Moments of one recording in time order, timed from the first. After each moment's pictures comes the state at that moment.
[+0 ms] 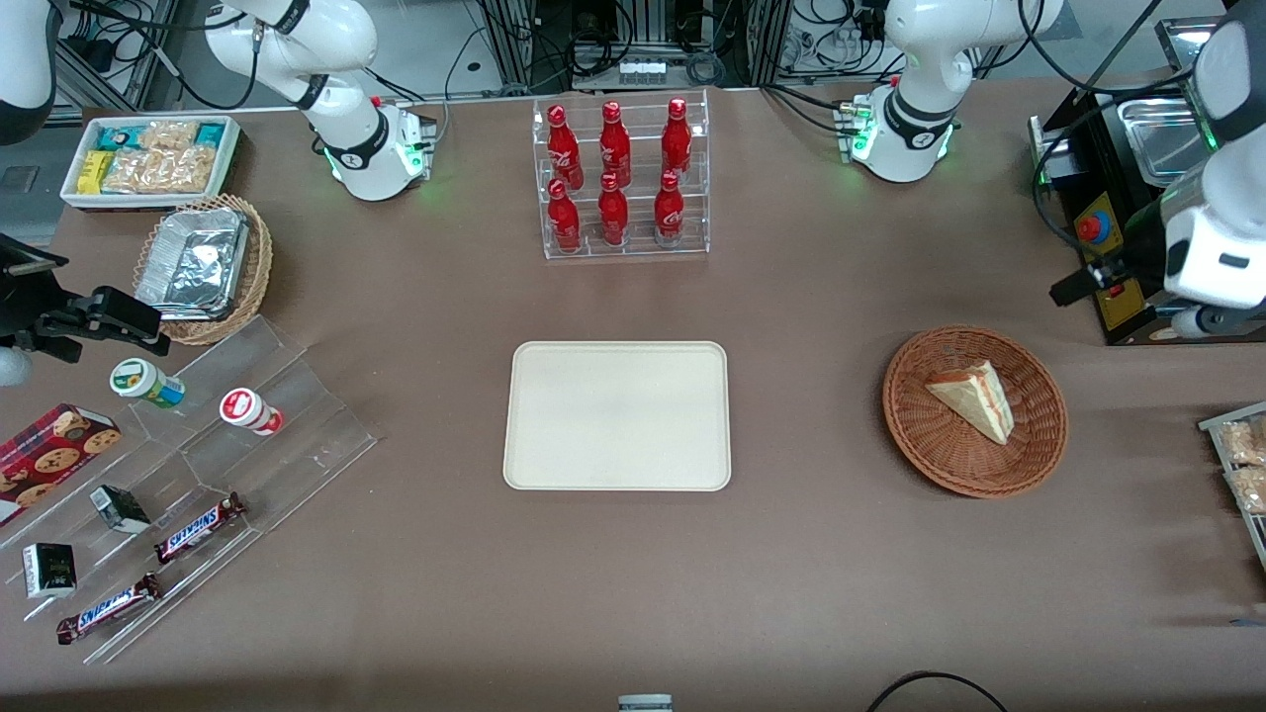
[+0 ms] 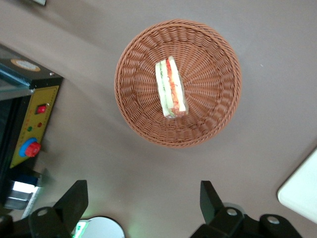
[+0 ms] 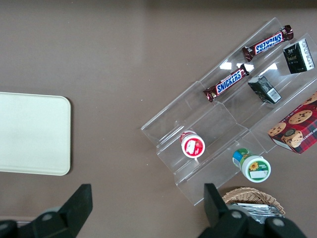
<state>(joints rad) 0.09 -0.06 -0.08 -1.85 0.04 1.64 -0.52</state>
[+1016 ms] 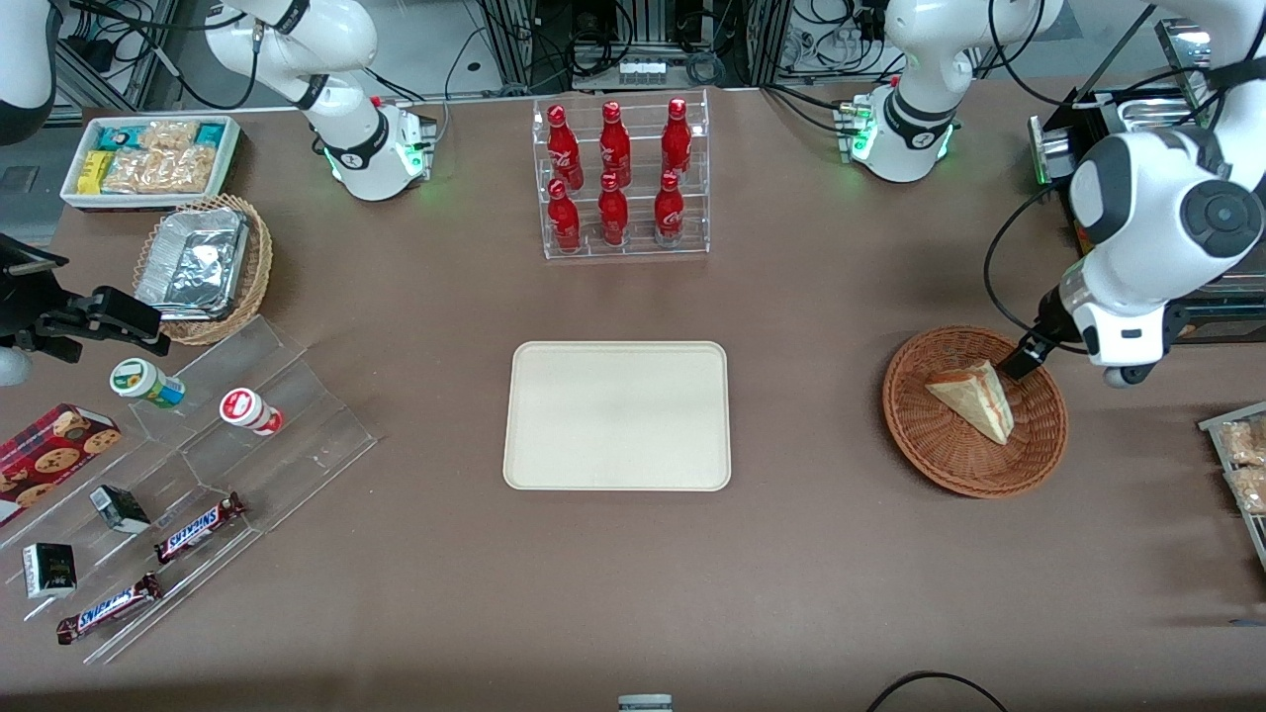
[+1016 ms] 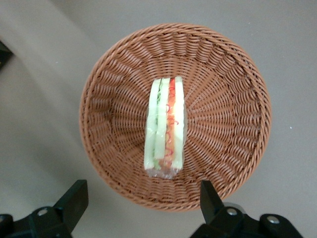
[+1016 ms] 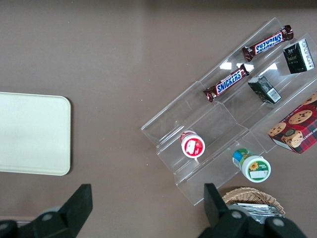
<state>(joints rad) 0.09 0.02 -0.07 -2.22 0.04 2.20 -0.80</state>
